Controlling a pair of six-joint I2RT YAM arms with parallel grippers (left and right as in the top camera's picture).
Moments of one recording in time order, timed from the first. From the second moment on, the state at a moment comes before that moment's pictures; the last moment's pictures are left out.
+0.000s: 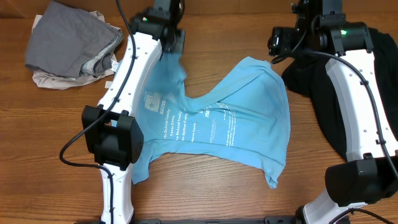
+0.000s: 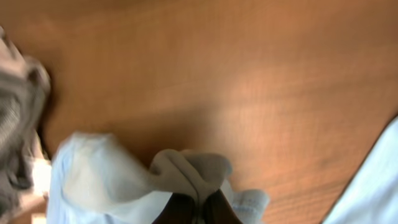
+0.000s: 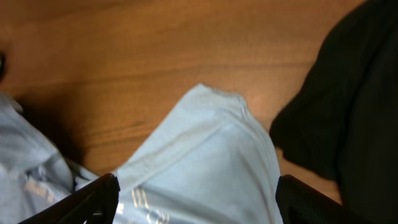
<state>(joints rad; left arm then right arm) -0.28 2.22 2.20 -0.96 -0.13 -0.12 0.09 1.81 1.90 -1.06 -0.11 0.20</state>
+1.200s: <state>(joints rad) -0.14 2.22 2.21 -0.86 -0.14 -0.16 0.06 2.32 1.85 -0.69 -0.08 0.15</state>
